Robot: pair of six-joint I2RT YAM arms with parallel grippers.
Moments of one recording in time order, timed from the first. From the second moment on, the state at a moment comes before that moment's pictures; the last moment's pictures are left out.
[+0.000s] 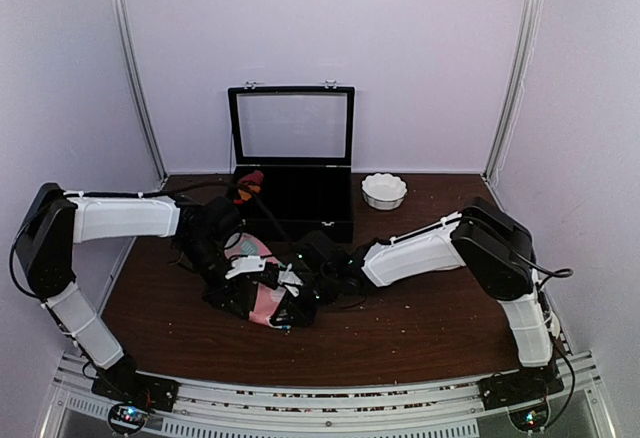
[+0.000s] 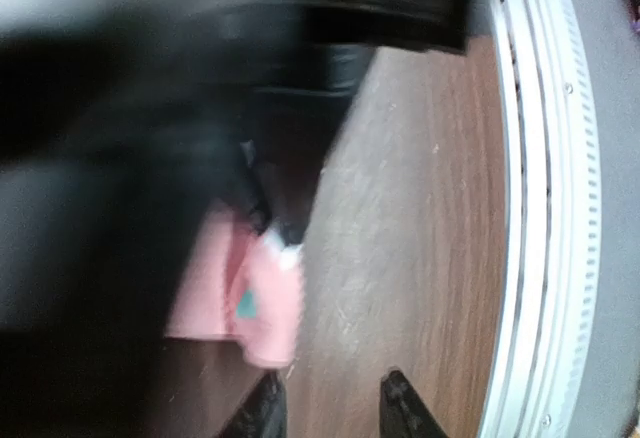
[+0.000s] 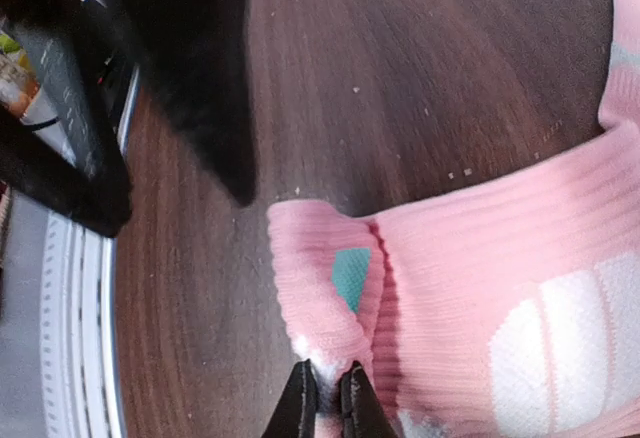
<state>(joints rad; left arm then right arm) -0.61 1.64 1.07 -0.92 0.55 0.83 1.04 2.21 1.42 -0.06 -0.54 0.02</state>
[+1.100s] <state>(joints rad) -0.78 1.82 1.12 -0.73 0.40 0.80 0.97 2.22 1.26 0.22 -0.81 0.62</state>
